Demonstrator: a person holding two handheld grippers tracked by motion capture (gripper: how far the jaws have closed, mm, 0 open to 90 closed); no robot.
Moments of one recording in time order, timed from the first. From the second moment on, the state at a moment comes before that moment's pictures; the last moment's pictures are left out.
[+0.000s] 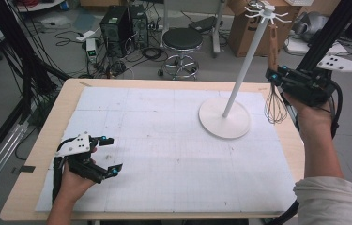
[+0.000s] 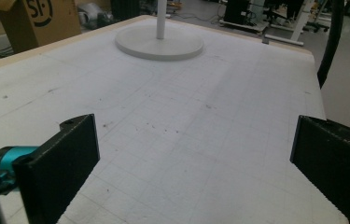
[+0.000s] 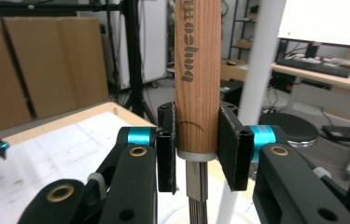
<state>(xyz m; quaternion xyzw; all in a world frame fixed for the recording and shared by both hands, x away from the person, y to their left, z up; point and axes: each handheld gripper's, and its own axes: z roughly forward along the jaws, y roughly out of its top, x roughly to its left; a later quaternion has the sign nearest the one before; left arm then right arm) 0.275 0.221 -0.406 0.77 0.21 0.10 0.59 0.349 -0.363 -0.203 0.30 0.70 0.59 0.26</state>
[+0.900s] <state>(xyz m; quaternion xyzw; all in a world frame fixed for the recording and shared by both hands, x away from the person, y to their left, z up) 0.275 0.222 -0.407 0.77 0.21 0.10 0.59 0.372 -0.367 -0.207 0.36 0.68 0.58 0.27</state>
